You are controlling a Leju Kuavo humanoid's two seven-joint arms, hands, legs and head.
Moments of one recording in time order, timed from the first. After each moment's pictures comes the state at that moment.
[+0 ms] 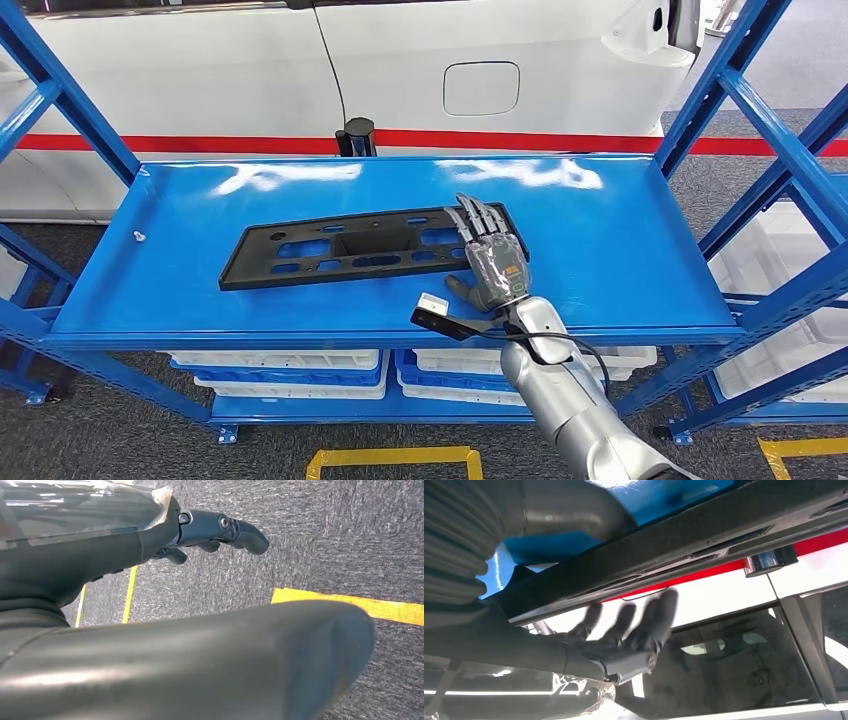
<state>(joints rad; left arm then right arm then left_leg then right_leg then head) -0.10 -0.23 1.19 -0.19 -1.02 0.39 -0.14 -0.61 0.12 0.37 -0.63 1.17 -0.64 -0.28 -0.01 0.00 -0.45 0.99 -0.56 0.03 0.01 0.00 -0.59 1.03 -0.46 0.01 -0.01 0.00</state>
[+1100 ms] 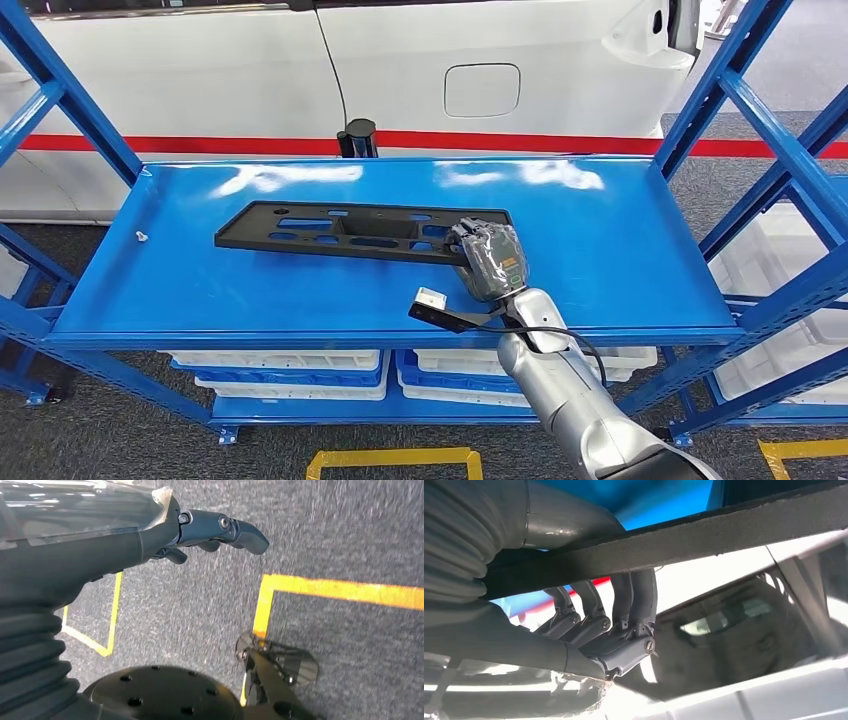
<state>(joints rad) -0.10 -0.23 1.19 -0.19 -1.00 0.32 -0.17 -0.64 0.11 0.31 -0.63 0.96 -0.62 -0.39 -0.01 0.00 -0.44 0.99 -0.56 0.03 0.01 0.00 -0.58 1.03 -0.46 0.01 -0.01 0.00</state>
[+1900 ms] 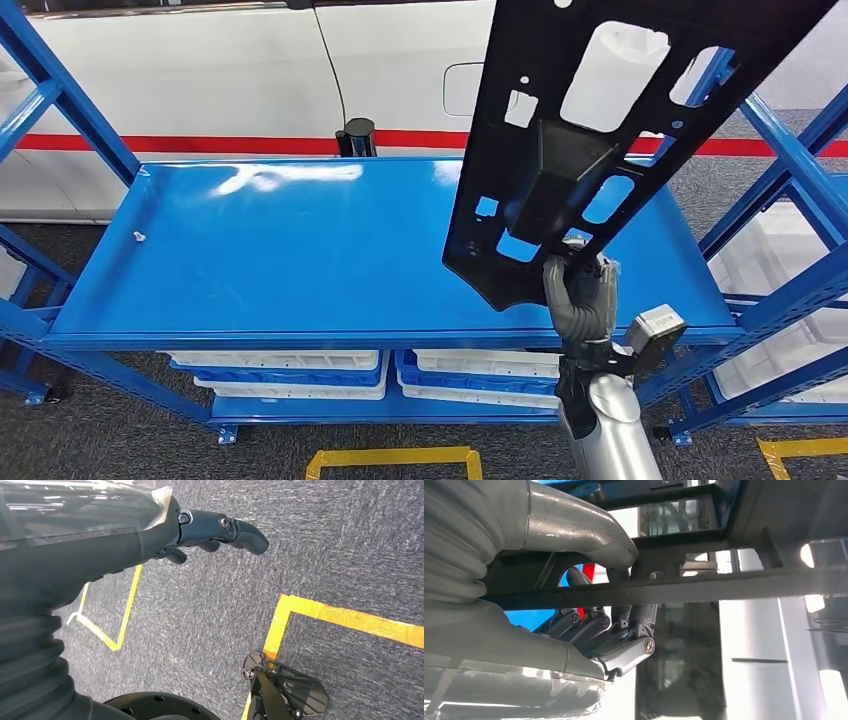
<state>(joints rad) -0.10 -0.22 1.23 -0.19 -0.96 0.40 -0.14 -0.12 0.07 0.09 -1.51 0.00 0.05 -0.59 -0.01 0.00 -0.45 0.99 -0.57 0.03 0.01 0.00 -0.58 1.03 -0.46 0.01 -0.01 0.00</state>
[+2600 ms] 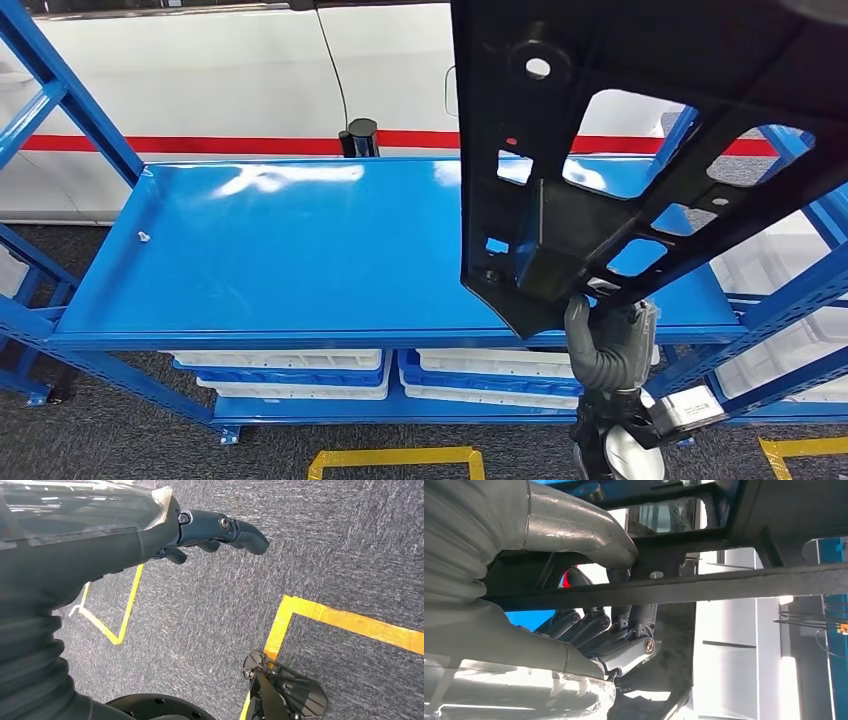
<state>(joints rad) -0.10 -0.21 1.26 -0.19 -0.95 0.40 -0.13 0.01 0.07 0.10 -1.71 0.07 -0.03 -0.61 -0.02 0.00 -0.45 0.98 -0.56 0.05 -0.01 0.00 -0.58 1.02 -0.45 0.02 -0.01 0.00</state>
